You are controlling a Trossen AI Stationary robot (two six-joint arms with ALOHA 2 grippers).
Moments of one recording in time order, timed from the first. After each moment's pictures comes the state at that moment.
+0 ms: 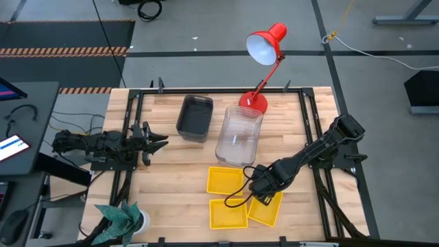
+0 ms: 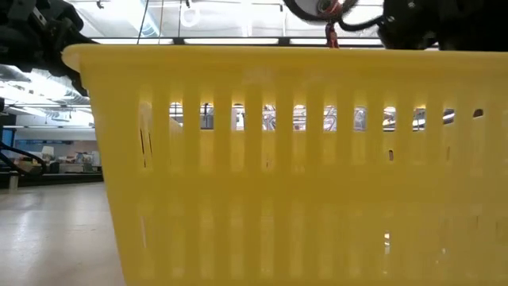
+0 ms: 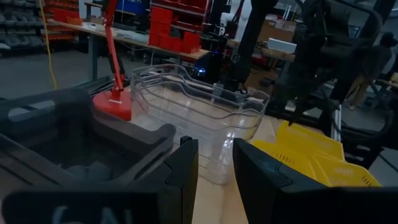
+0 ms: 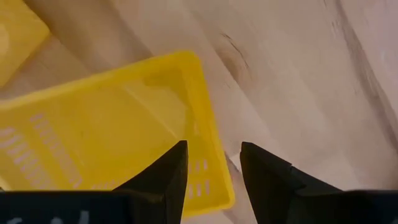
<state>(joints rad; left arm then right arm) -0.18 0.01 0.12 -0.13 -0.38 -0.23 0.50 1.72 1.23 -1.08 -0.05 1.17</state>
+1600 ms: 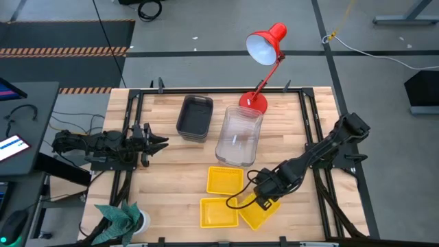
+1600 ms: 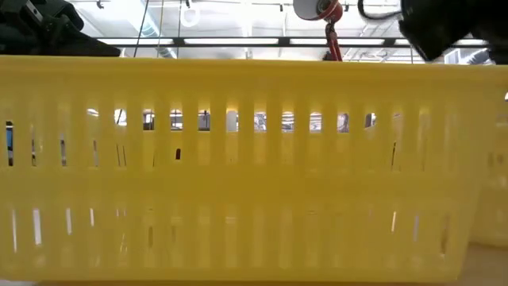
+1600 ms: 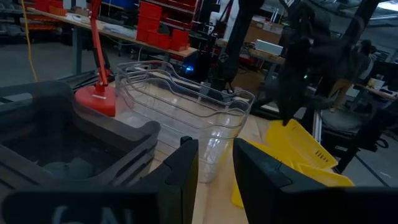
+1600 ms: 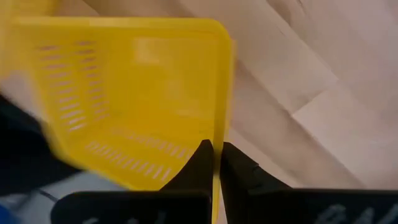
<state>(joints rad) -0.18 0.01 0.12 -0.12 -0.32 -0.28 0.55 1.66 1.18 -0.94 -0.18 1.43</state>
